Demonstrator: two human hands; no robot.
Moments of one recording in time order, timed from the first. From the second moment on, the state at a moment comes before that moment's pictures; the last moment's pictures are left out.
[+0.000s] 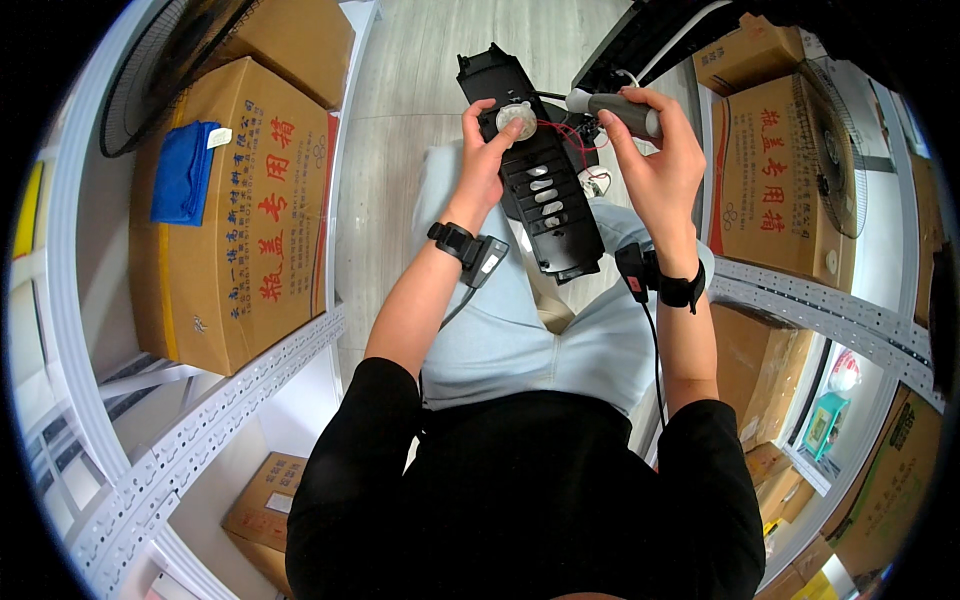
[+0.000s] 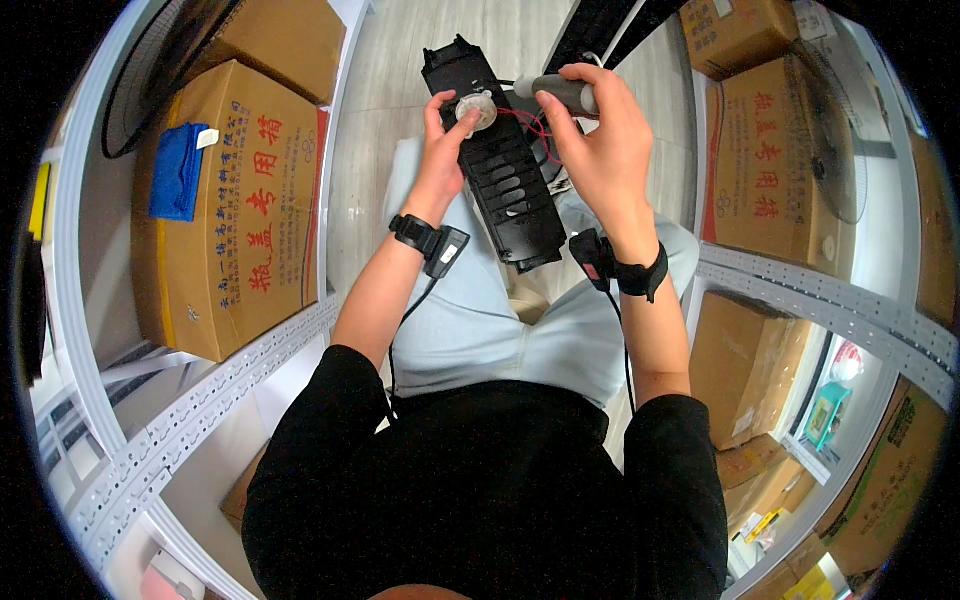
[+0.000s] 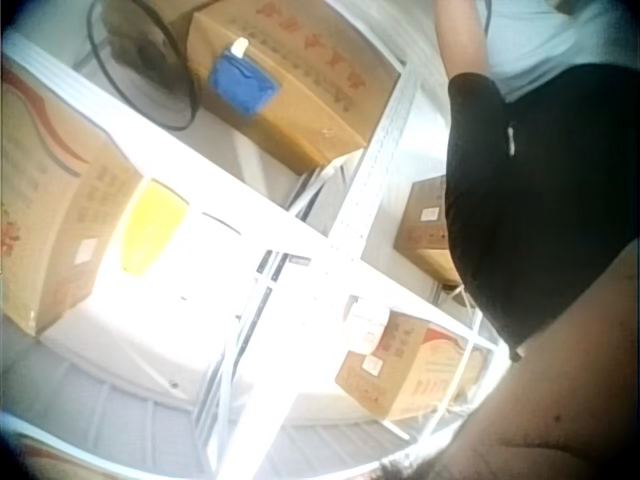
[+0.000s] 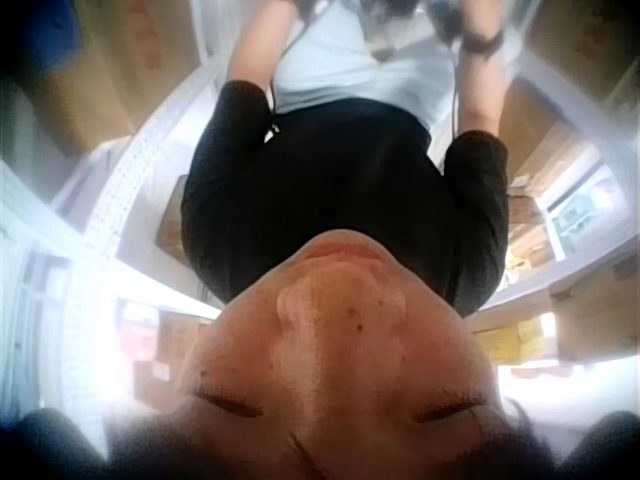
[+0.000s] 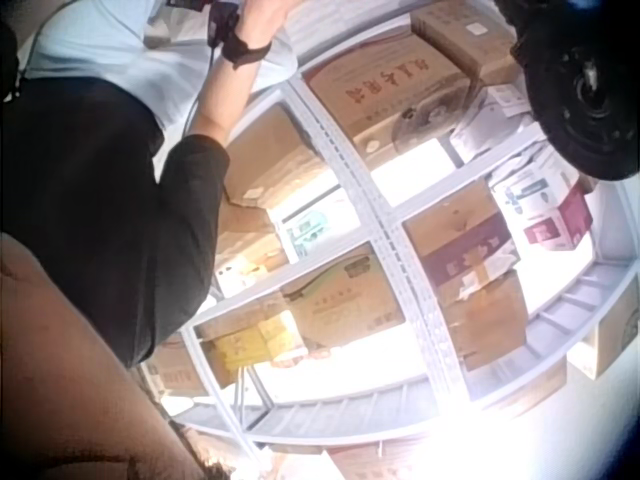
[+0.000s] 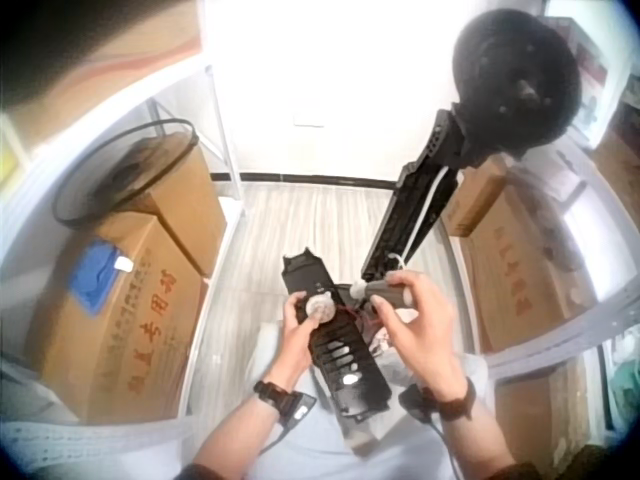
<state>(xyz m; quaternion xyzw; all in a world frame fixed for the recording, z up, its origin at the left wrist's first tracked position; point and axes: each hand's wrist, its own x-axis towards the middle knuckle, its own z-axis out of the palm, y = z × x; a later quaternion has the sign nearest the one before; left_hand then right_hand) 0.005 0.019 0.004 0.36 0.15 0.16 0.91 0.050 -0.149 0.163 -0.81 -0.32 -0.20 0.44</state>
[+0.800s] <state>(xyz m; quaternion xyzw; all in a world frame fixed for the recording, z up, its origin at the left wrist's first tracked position) 0.006 0.020 -0.001 0.39 0.14 0.18 0.89 0.061 -0.120 0.141 -0.80 -0.36 -0.19 0.43</state>
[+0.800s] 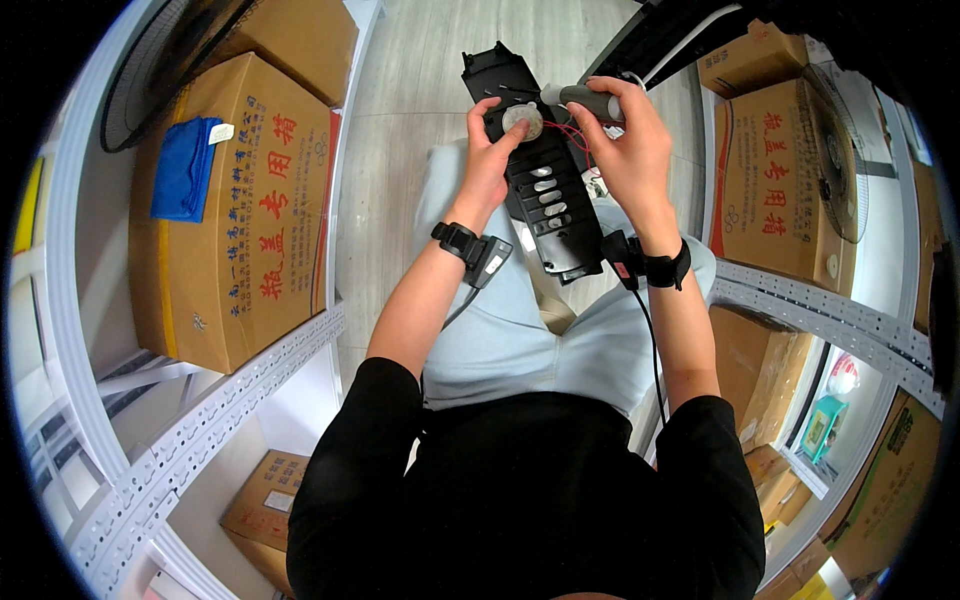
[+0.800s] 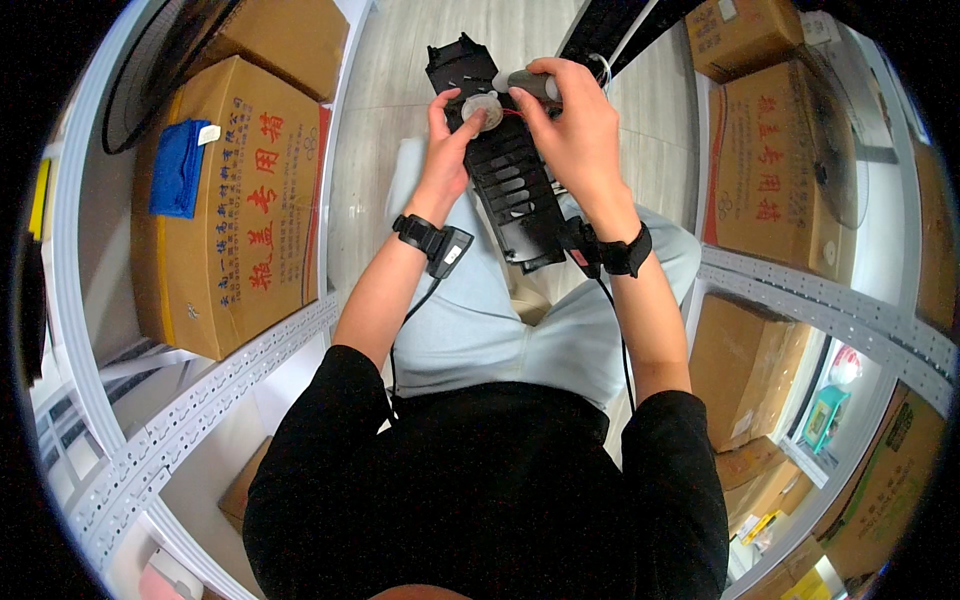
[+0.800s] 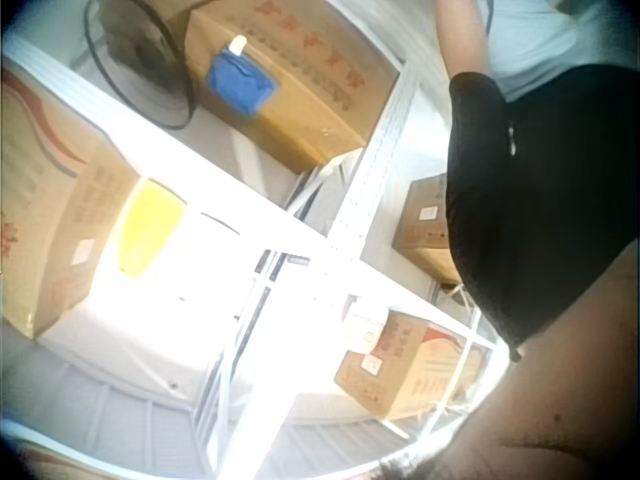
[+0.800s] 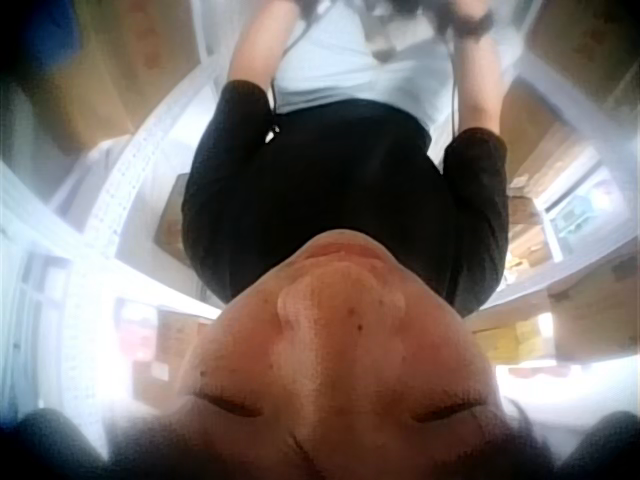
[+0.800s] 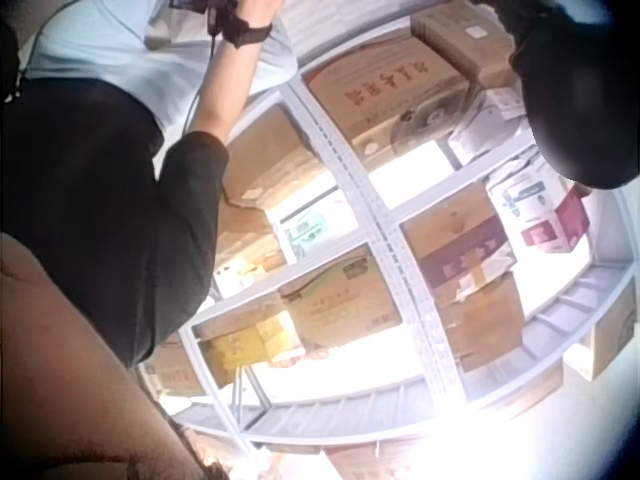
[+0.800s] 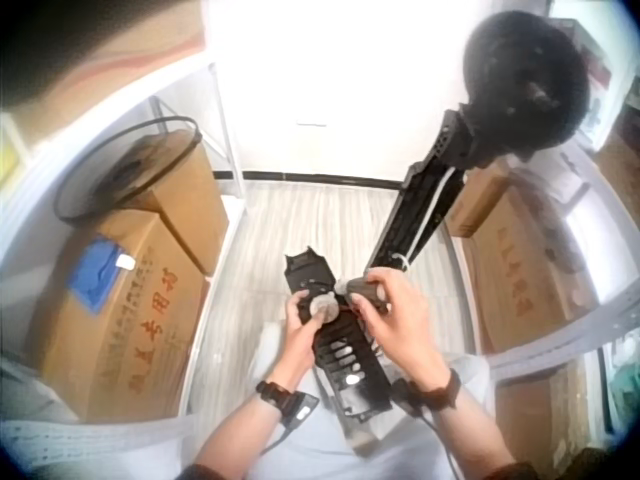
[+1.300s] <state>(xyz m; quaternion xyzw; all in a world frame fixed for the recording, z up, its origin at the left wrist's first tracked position) 0.005 0.019 0.000 0.40 0.13 0.17 0.89 0.055 -0.129 0.148 -0.81 -0.33 -0.19 0.45</state>
